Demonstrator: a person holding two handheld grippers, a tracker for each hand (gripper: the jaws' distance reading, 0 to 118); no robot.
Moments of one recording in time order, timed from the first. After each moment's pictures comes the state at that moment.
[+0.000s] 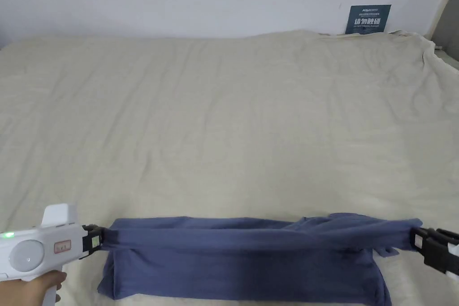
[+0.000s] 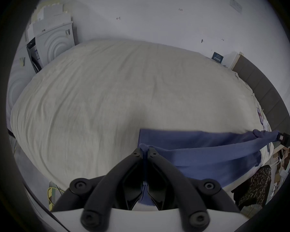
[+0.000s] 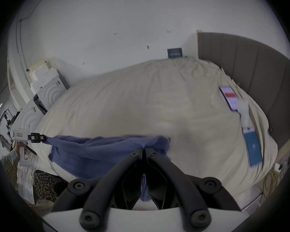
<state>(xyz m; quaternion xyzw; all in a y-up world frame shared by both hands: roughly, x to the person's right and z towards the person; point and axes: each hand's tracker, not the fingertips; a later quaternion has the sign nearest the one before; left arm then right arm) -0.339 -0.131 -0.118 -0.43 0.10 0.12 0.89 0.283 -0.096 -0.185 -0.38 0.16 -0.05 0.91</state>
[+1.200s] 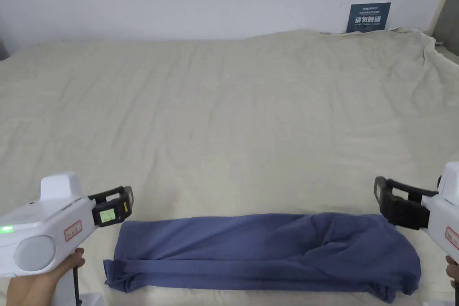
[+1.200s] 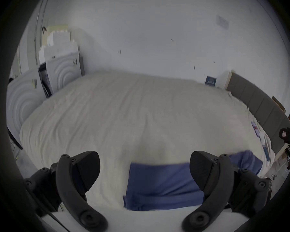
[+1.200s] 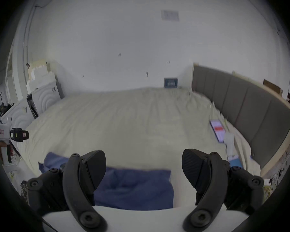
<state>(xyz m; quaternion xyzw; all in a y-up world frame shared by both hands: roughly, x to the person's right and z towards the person) -0.290 -0.040 -0.098 -0.27 0.13 0.07 0.95 0.211 -0.025 -0.161 -0.22 0.12 0.02 0.97</state>
